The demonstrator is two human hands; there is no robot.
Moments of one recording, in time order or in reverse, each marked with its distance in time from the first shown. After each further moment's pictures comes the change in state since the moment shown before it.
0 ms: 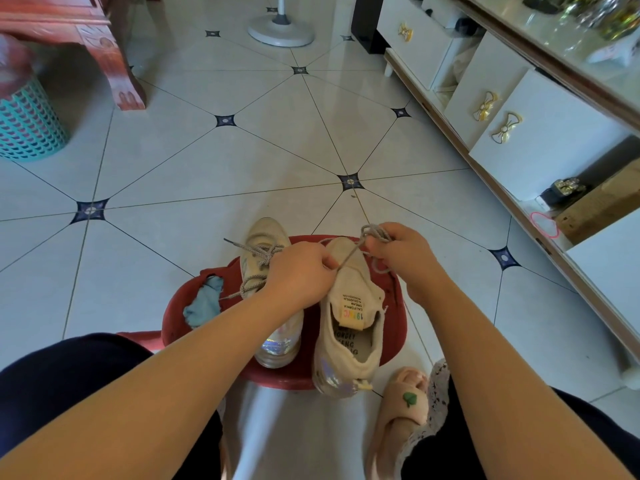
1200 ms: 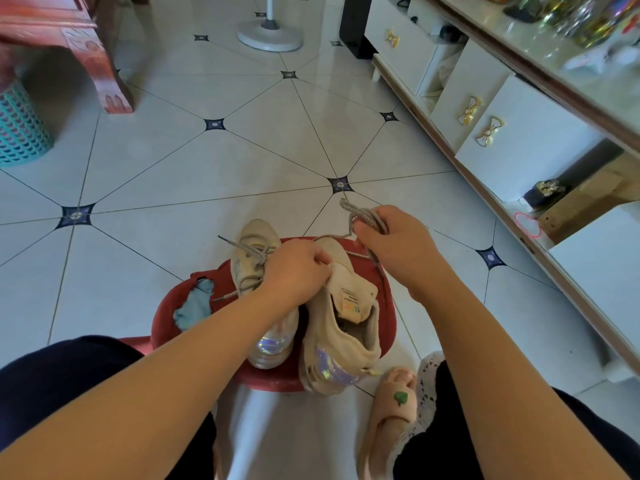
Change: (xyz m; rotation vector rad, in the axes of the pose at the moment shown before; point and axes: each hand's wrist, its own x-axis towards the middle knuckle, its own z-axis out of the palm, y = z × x) left_hand 0.003 0.005 0.004 -0.094 0.076 -0.014; right_hand -0.030 -0.042 -0.011 -0.266 0.032 -0.214
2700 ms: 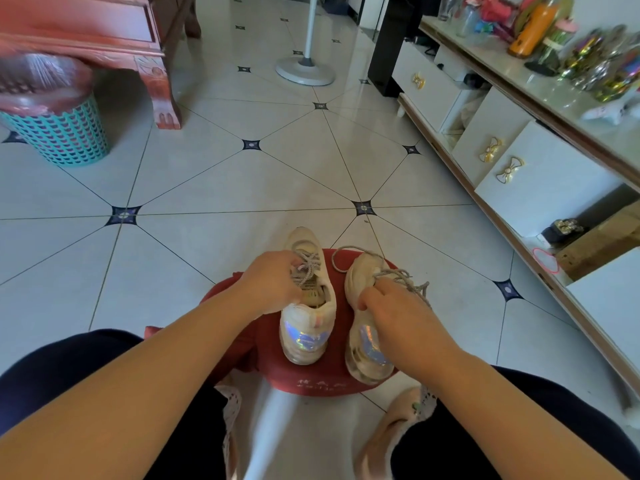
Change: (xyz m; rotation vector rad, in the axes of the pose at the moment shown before) left_hand -0.041 -0.057 -0.065 0.106 -0.085 -0.091; right_hand -0.069 -0.003 0.036 -0.838 -0.317 -0.419
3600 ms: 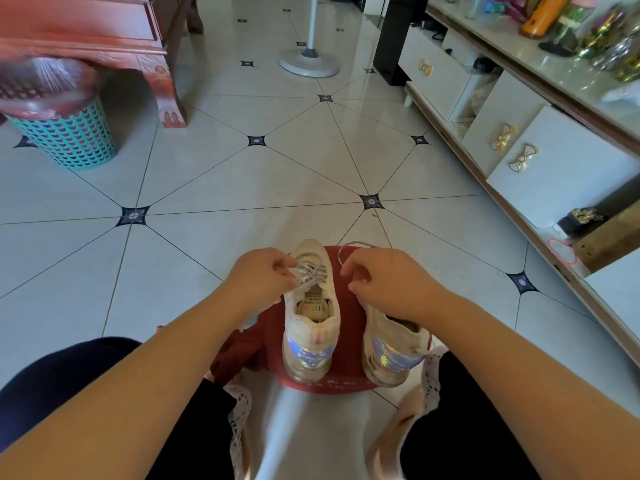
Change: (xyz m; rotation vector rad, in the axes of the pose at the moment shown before) left_hand -0.012 -0.012 -0.010 -0.467 0.071 -0.105; right_hand 0.047 -0.002 -0.024 0.328 0.001 0.022
